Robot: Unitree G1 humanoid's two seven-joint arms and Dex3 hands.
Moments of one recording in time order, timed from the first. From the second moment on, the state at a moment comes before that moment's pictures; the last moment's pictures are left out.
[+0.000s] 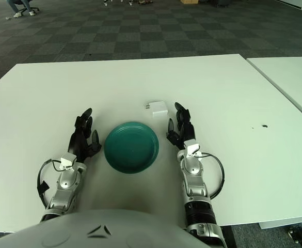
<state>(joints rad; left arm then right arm) 0.20 -0.07 -0.09 0.25 0.09 -0.49 0.11 0.03 -0.04 -0.08 0.25 -0.05 -0.17 -0.07</state>
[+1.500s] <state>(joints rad) 0.18 -0.11 -0.18 0.26 0.14 -0.48 0.21 -0.59 -0.45 0.42 0.73 -0.90 -0.16 -0.40</state>
